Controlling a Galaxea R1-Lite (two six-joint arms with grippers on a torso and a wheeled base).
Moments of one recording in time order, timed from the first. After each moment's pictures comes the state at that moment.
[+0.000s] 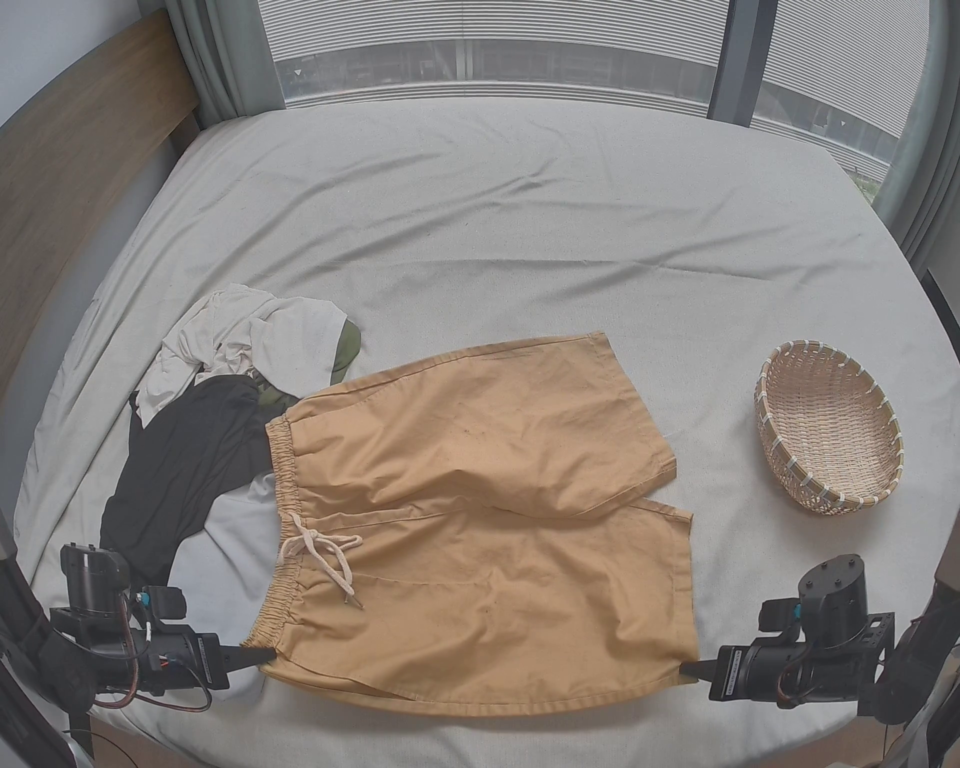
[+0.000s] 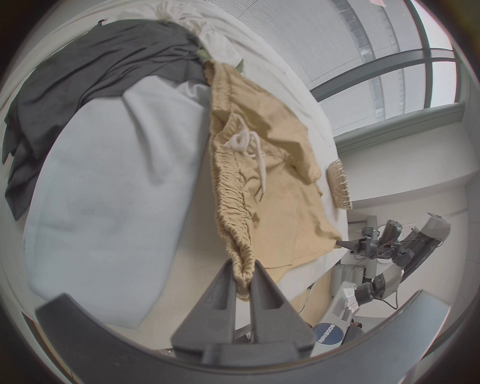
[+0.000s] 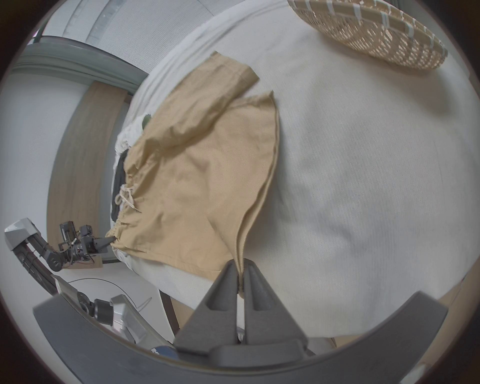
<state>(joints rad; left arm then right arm) 0.07 1.80 -0.02 -0.95 -0.71 -0.21 0.53 1.85 -0.02 -1.12 0.13 0.66</state>
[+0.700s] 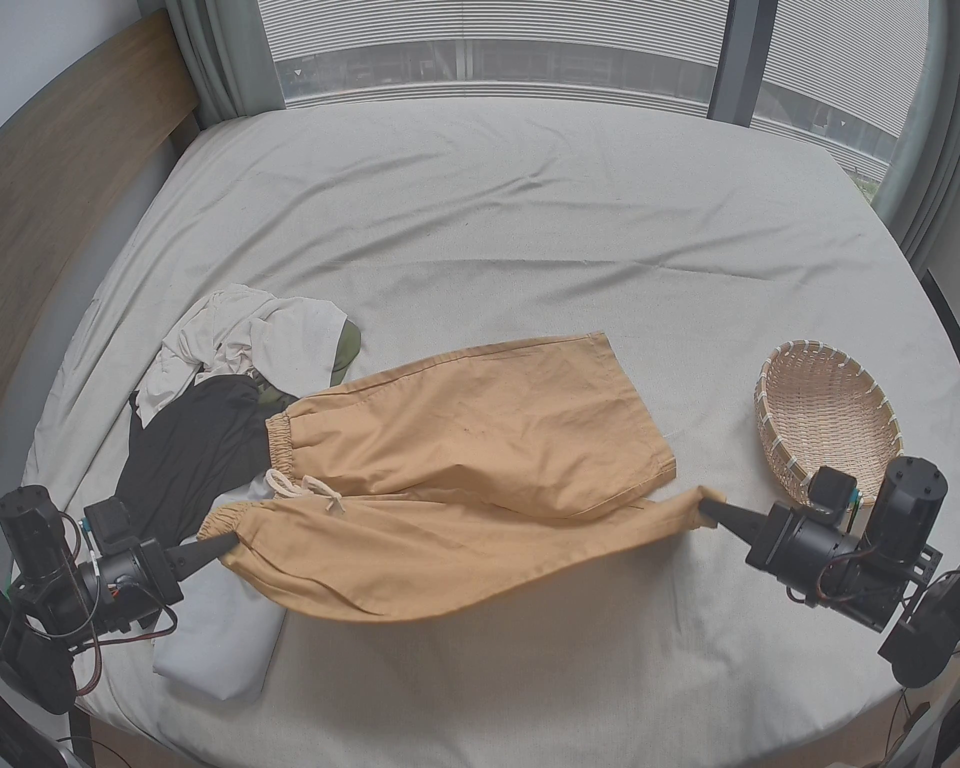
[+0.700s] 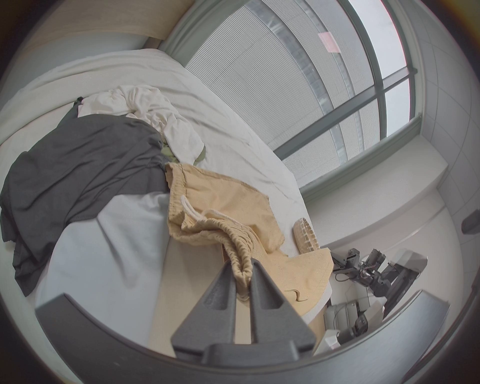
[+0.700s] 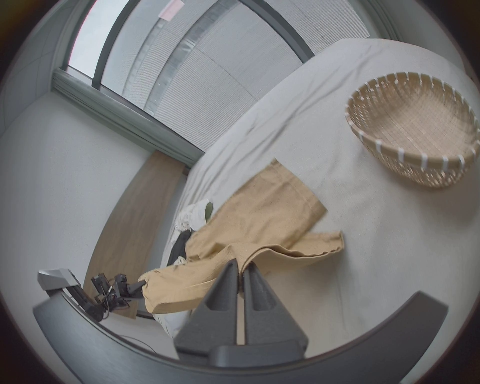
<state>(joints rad) 0.11 1.69 -0.06 -1.38 -0.73 -0.54 0.42 1.70 -0.21 -1.34 0.16 0.68</state>
